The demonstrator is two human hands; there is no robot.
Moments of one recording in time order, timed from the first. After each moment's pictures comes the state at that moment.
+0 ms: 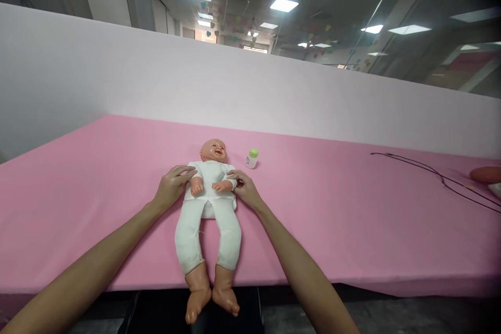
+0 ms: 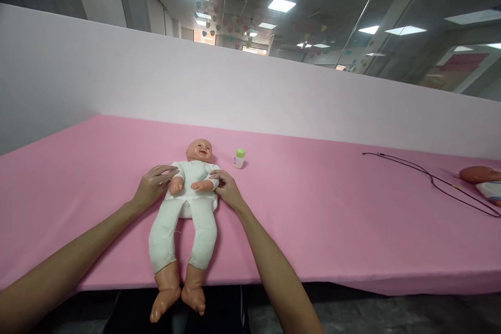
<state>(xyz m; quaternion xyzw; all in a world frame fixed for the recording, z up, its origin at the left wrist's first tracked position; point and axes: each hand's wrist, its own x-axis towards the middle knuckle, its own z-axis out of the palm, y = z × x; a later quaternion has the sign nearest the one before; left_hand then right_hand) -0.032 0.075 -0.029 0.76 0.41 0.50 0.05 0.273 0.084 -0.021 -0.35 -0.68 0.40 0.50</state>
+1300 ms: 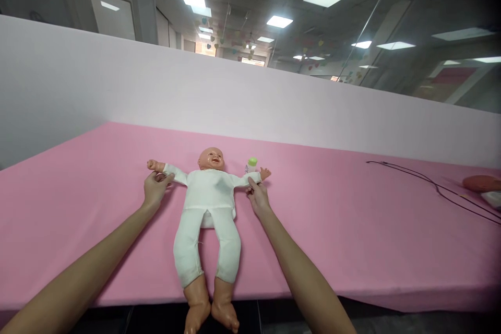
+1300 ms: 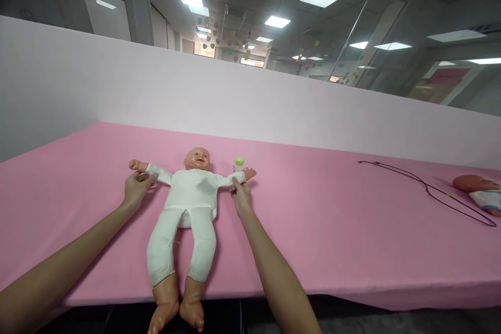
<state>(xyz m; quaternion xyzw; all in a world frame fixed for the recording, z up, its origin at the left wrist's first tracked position) -0.056 0.097 -0.035 0.41 0.53 0.67 0.32 0.299 0.109 -0.032 -0.45 -0.36 0.48 0.66</state>
